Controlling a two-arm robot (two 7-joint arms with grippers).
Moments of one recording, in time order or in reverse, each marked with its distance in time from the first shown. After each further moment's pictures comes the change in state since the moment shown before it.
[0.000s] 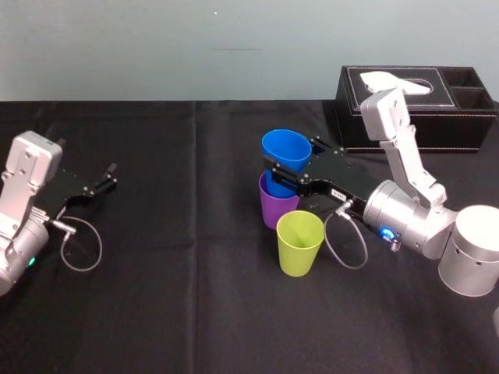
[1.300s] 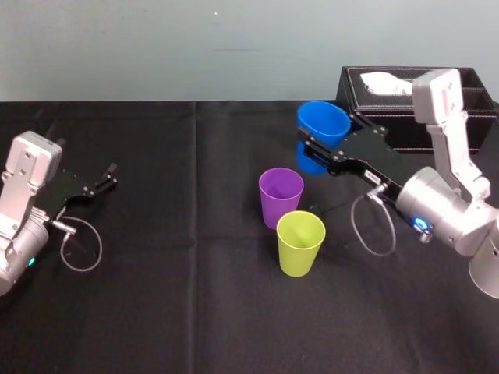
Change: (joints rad) left arm 0.000 0.000 0.000 0.000 0.000 0.000 0.000; right arm -0.098 0.013 0.123 -0.152 -0.010 0.017 -0.068
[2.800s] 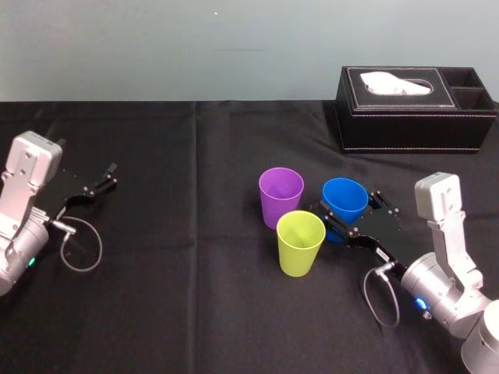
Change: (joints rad) left arm 0.000 0.000 0.000 0.000 0.000 0.000 0.000; right arm -0.136 0.006 -0.042 0.196 -0.011 -0.275 -0.101
